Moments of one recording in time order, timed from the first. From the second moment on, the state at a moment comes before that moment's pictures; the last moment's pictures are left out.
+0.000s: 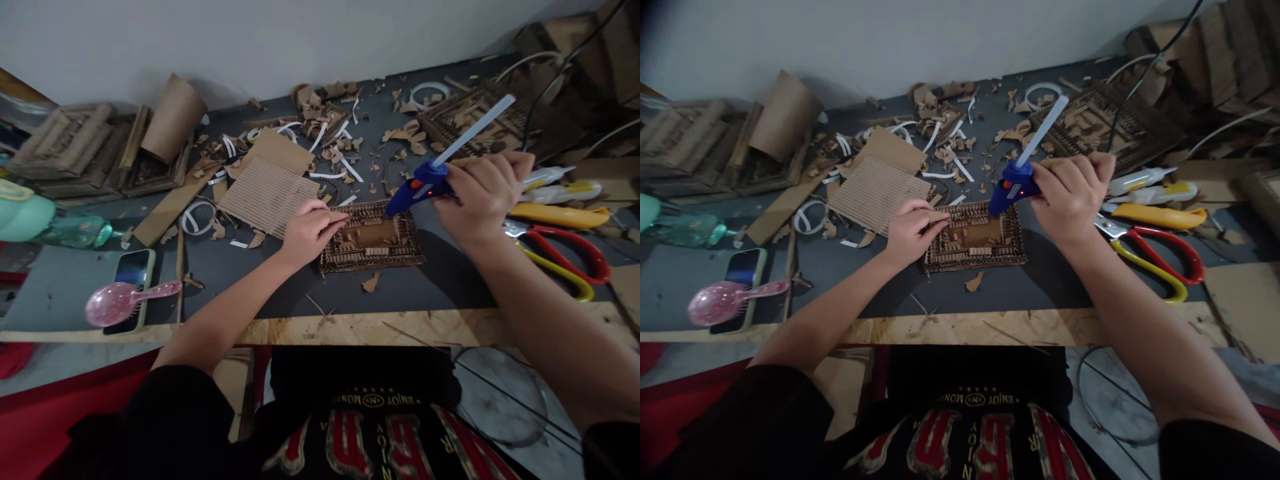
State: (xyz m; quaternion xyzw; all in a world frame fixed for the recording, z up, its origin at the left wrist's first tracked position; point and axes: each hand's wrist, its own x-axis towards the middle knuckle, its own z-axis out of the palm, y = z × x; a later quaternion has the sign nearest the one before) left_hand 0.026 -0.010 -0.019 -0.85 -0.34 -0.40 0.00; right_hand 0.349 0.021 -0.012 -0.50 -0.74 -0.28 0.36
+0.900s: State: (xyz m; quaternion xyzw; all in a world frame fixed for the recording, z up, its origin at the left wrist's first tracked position) left_hand 0.029 -0.012 -0.018 -0.85 -0.32 -0.41 0.04; right_hand 0.376 0.052 -0.028 -0.63 -0.56 -0.09 0.53
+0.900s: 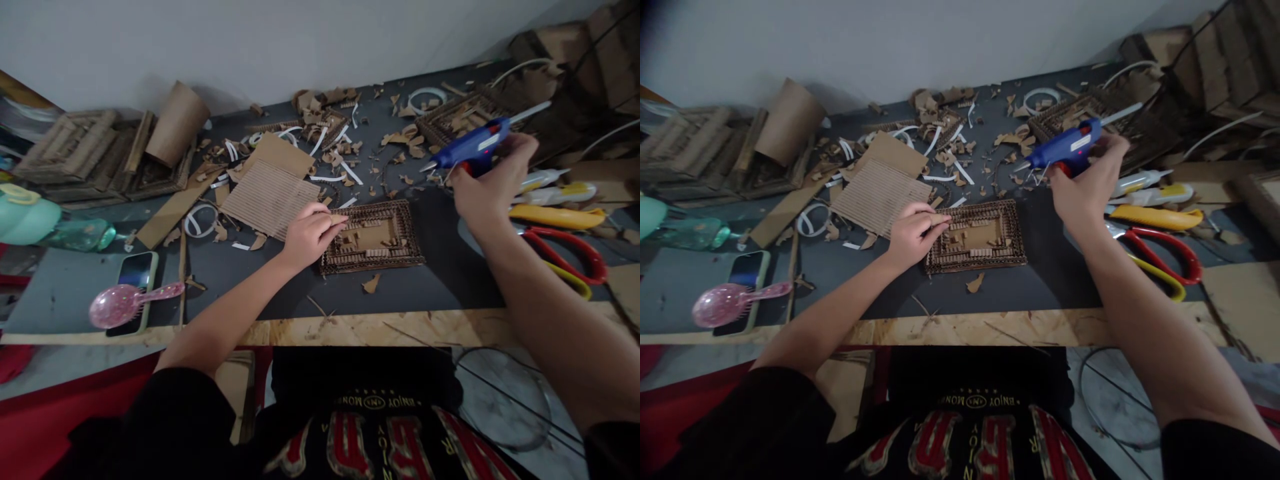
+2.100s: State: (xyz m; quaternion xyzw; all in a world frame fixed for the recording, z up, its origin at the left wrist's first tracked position) left_hand 0.038 -0.031 -0.003 -0.88 -0.20 -0.42 -0.07; right_hand 0.287 -0.035 0.008 -0.24 -0.89 -0.05 0.38
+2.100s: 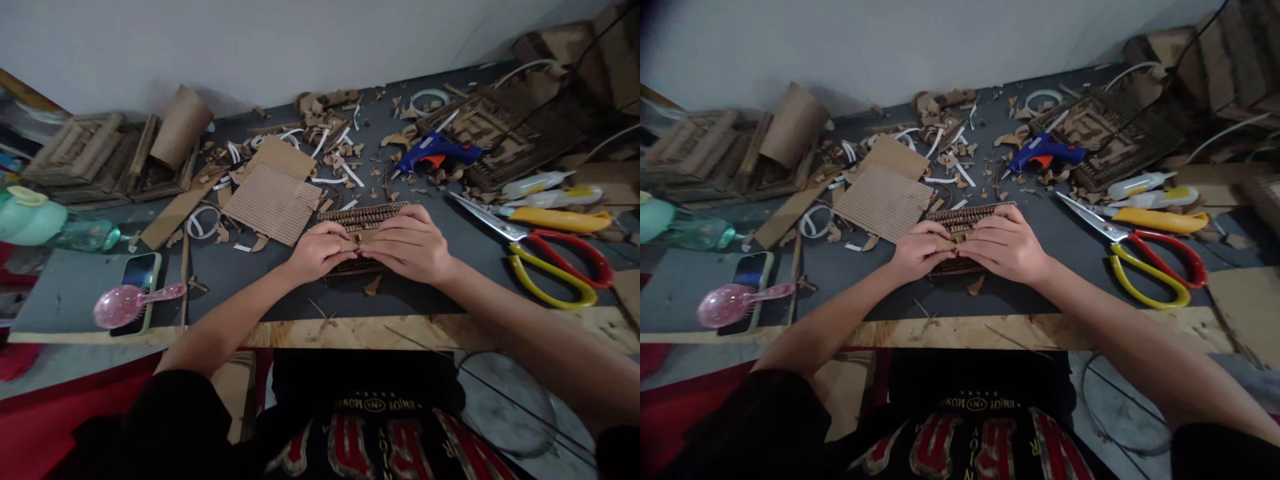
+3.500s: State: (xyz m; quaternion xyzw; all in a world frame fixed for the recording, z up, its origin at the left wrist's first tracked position) left_hand 0.039 -0.027 -0.007 -0.82 -0.35 -0.44 -0.02; right_hand 0.328 0.009 0.002 -0.33 -0.89 0.01 0.31
